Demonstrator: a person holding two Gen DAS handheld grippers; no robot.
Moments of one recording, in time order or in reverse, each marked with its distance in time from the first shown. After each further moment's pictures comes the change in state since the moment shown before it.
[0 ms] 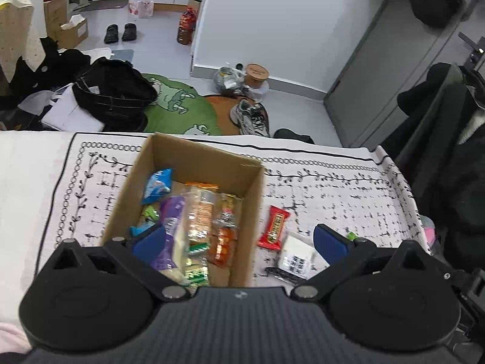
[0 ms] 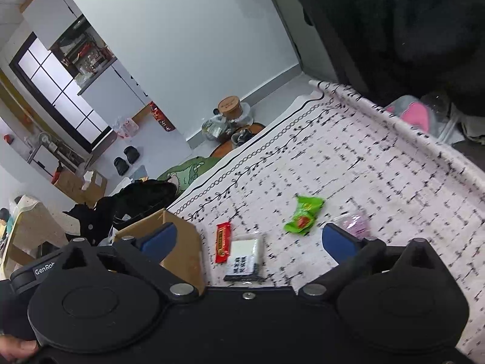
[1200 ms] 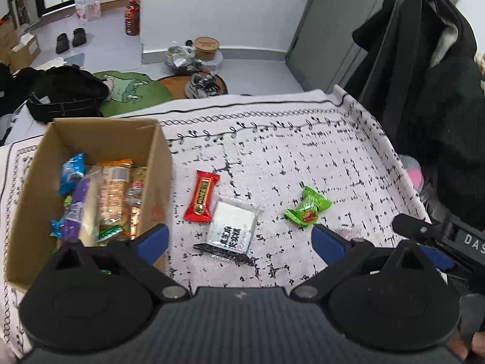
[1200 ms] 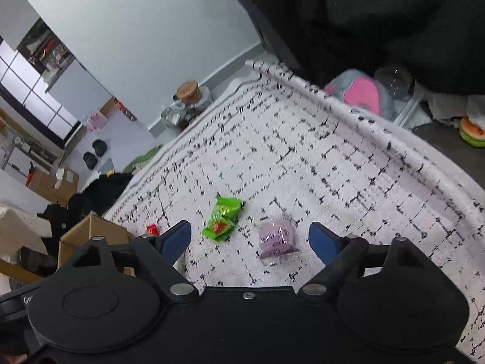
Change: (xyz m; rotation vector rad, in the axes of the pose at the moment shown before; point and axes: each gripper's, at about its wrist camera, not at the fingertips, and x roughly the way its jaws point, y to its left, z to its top) left arm 0.055 -0.093 -0.036 0.199 0.098 -0.039; right arm 0.038 -0.086 0.016 0.058 0.103 -0.084
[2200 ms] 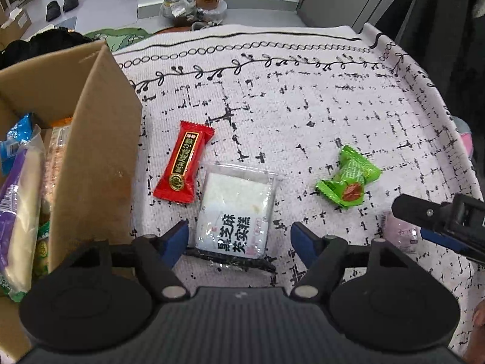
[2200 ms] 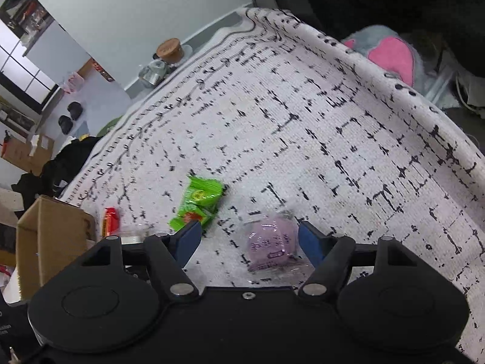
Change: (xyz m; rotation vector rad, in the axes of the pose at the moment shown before) left arm 0.107 0.000 -0.008 0.003 0.186 0.049; right arm 0.075 0.002 0.006 -0.040 0.150 -0.096
